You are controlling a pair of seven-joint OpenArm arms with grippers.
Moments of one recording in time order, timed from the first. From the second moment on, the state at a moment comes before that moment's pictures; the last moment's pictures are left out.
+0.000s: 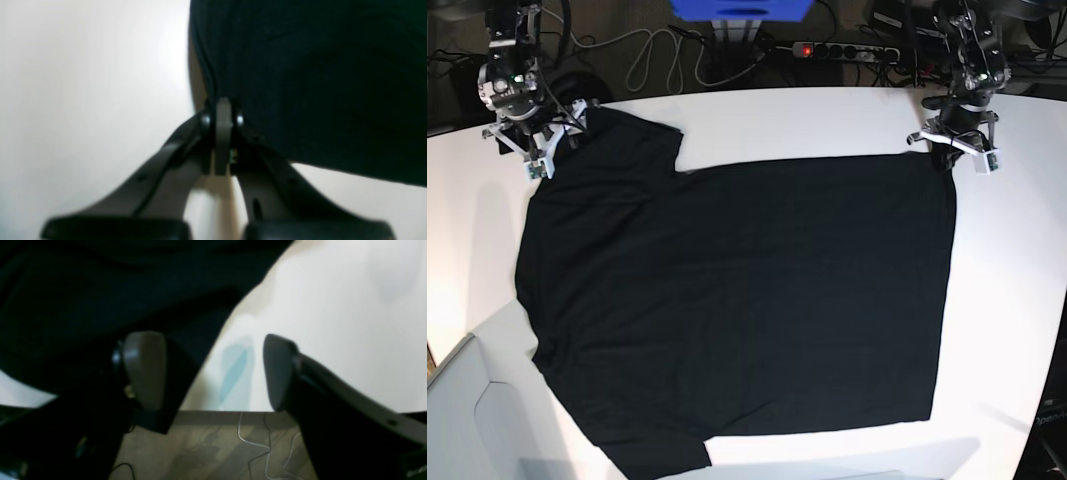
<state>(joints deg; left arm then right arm) 28.4 -12.8 -27.5 91.0 -30.1 -14.6 27.9 -30.2 15.7 12.1 106.5 8.5 16.4 -49.4</state>
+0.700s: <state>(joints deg) 29.4 -12.8 -27.6 91.9 -30.0 -14.8 28.4 -32.6 13.3 20.9 114.9 7.6 26.6 -51.0</state>
